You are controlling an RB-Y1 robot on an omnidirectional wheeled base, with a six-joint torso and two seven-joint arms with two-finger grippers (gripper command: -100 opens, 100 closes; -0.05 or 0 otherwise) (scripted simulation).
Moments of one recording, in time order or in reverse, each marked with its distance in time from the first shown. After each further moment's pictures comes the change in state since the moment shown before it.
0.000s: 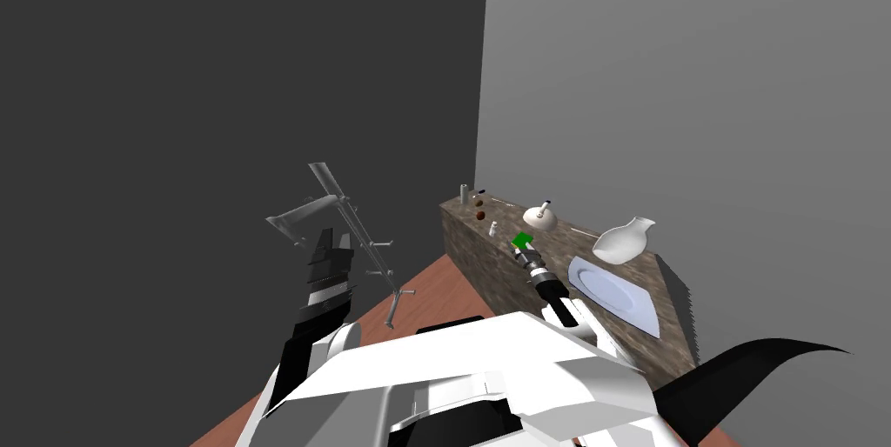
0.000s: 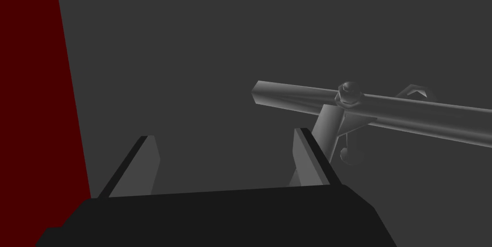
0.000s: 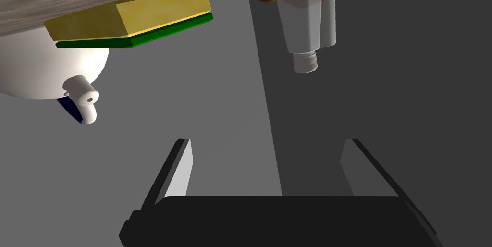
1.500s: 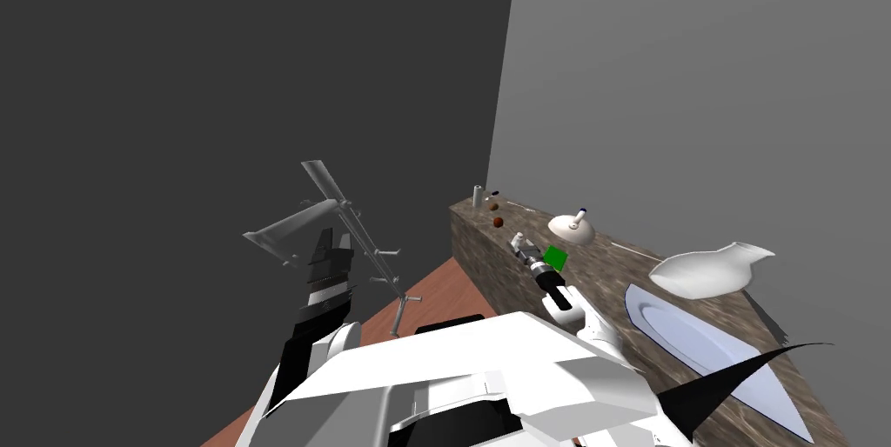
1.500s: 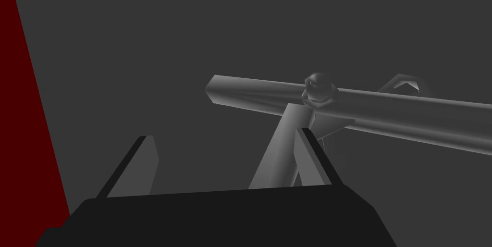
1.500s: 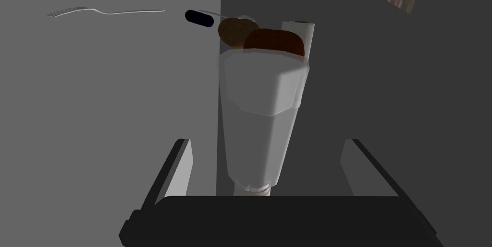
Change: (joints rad) left arm 0.000 0.000 0.000 0.000 0.000 0.000 0.000; right arm -0.164 -0.100 -0.036 0.268 0.018 -0.061 0.197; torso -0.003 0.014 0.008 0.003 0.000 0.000
